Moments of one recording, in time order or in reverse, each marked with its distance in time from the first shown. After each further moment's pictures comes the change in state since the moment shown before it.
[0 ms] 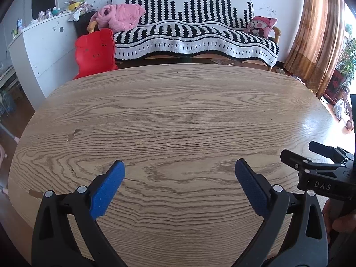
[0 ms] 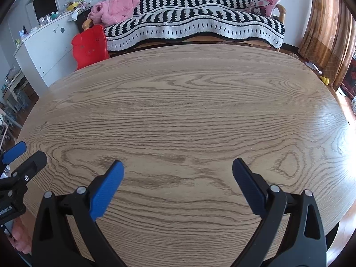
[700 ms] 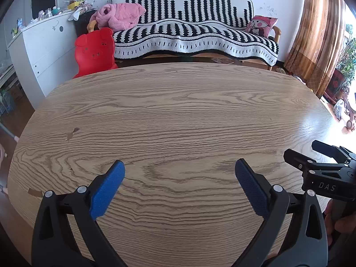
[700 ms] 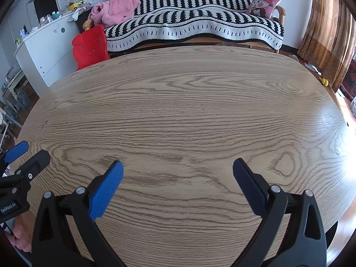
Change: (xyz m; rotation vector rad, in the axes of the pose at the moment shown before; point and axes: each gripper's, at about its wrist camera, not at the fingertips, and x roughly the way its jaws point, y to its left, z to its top) left arm 0.002 0.000 -0.001 0.000 0.004 0.000; right arm -0.006 -0.004 -0.002 -0.003 -0.006 -0.002
